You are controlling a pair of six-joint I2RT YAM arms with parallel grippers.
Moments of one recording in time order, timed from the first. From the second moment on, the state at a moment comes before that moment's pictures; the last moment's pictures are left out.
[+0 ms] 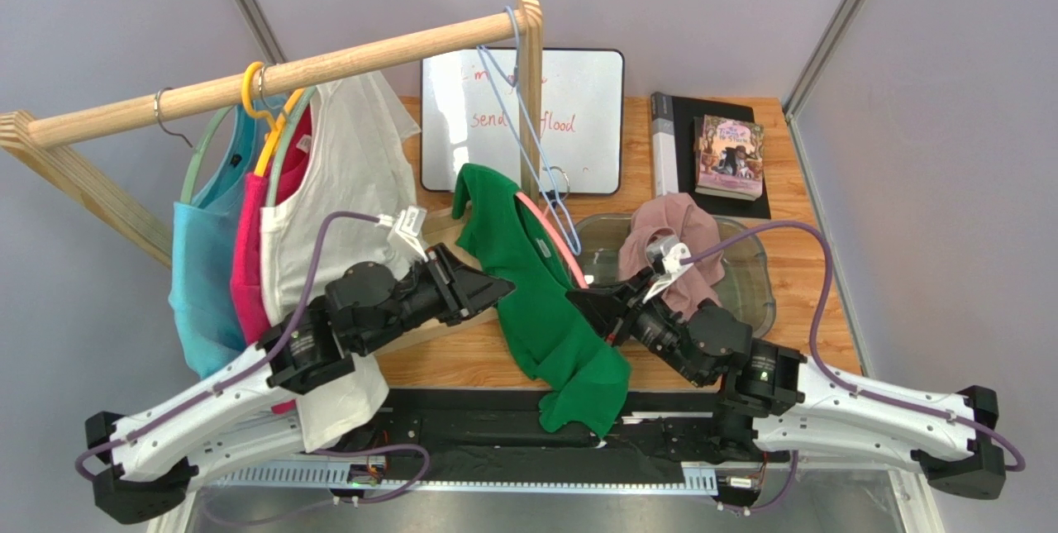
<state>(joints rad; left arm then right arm) -1.05 0.68 0.81 -0.33 -0.15 -1.12 1.28 0.63 0.57 0.04 0.47 0.46</state>
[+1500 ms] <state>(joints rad) -0.96 1.23 1.13 -0.51 -0.38 -0.71 1.27 0.32 0.42 -0.16 0.32 0.82</state>
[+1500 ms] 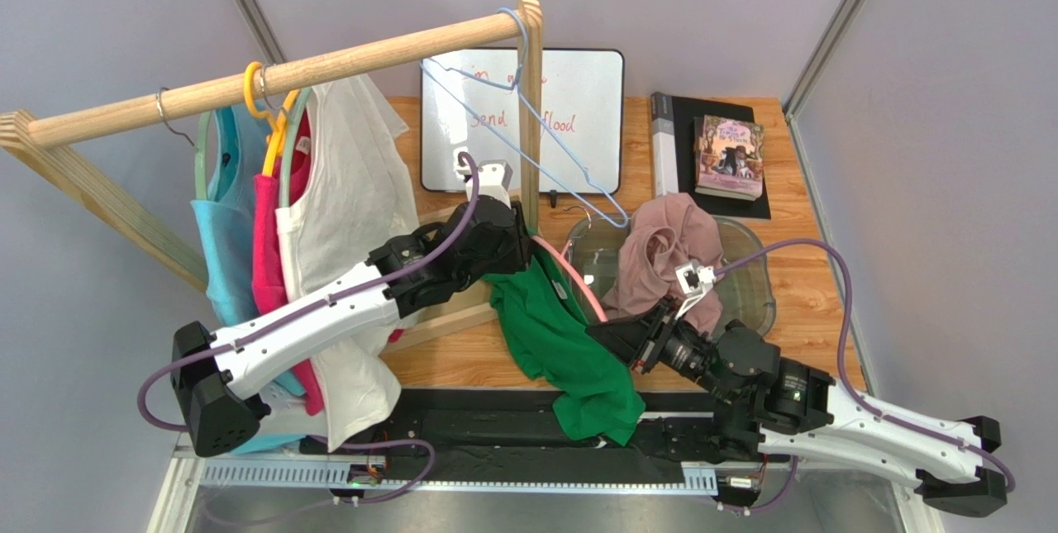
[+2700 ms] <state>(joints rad) -0.94 0.78 1.02 -0.74 -0.18 -0.73 1.27 0.95 0.85 -0.08 0.14 0.53</state>
